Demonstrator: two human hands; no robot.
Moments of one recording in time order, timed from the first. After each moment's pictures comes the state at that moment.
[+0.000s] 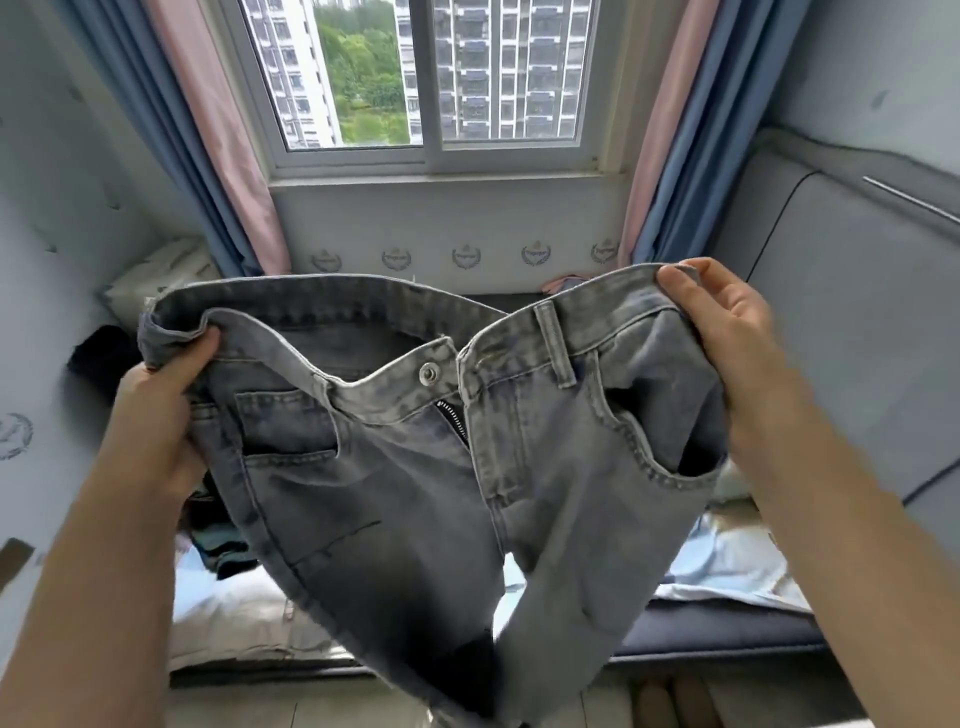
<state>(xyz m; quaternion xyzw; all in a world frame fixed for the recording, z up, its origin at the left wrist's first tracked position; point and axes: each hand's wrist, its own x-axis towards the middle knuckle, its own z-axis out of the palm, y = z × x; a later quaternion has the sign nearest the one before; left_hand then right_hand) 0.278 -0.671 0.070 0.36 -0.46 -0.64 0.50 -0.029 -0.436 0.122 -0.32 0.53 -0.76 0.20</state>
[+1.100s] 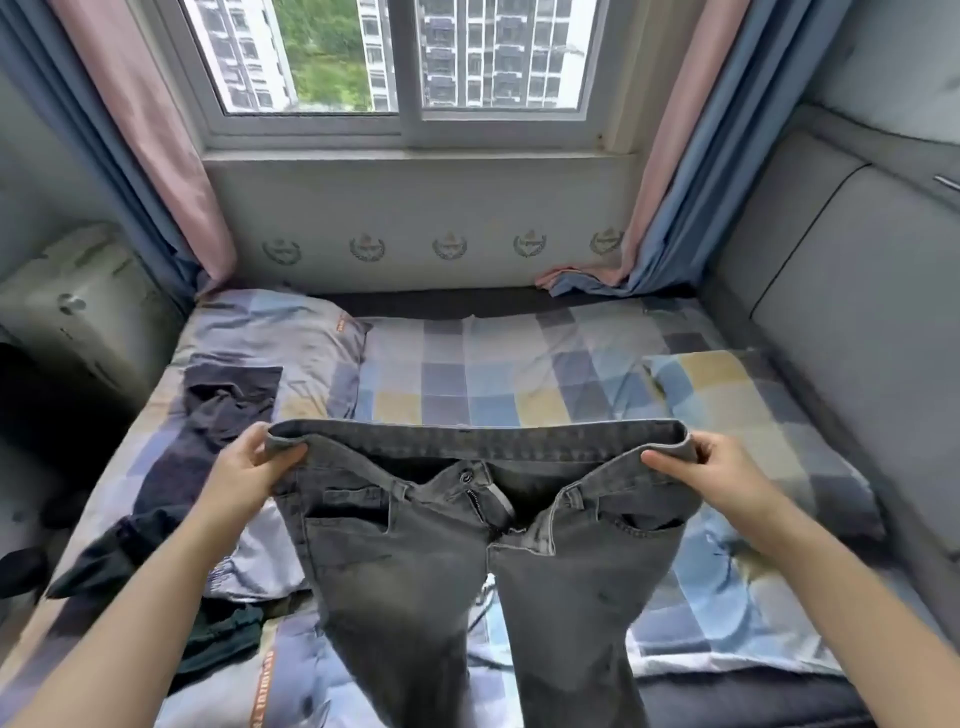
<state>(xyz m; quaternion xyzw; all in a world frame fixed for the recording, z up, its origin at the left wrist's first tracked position) 0.172 -0.922 -0.099 0.42 -0.63 -0.58 0.29 -0.179 -0.595 -0.048 -0.23 0.77 -0.52 0.30</state>
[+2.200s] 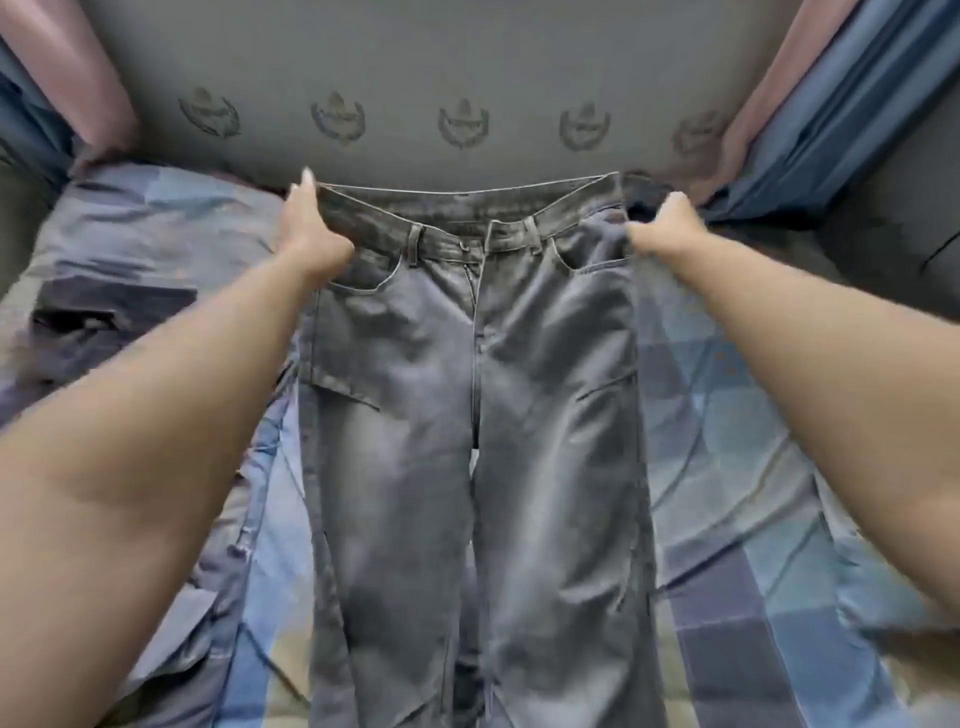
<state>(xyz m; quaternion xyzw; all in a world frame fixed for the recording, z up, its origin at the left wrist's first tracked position) -0.172 -1.214 -0.312 0.51 -0.76 -0.33 0.22 -0.464 -0.994 -0.278 -0.26 0.91 -0.28 0.14</state>
